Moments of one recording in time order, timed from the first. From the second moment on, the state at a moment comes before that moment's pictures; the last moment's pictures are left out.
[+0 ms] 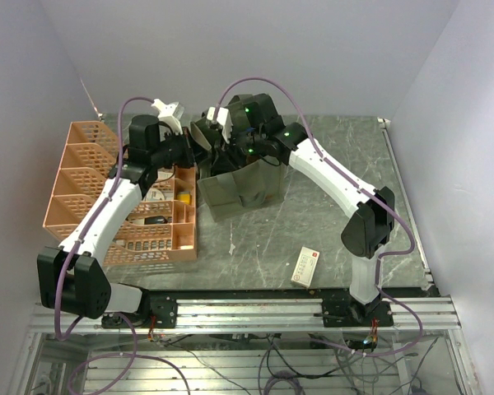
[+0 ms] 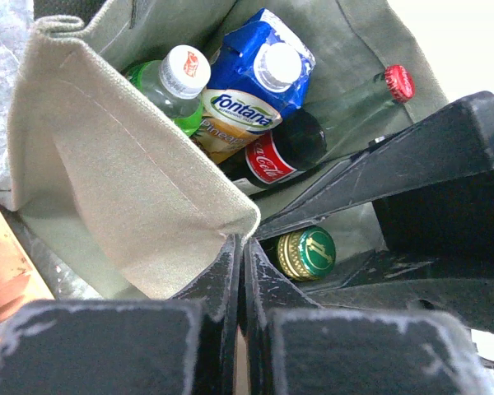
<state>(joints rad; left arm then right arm) -0.24 1.34 1.15 -0.19 0.53 -0.42 0.70 1.95 1.95 -0.62 -0.62 -0.42</state>
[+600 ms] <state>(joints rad) -0.23 1.39 1.24 -0.27 0.57 -0.47 0.68 1.95 1.89 -0.56 -0.60 -0.40</state>
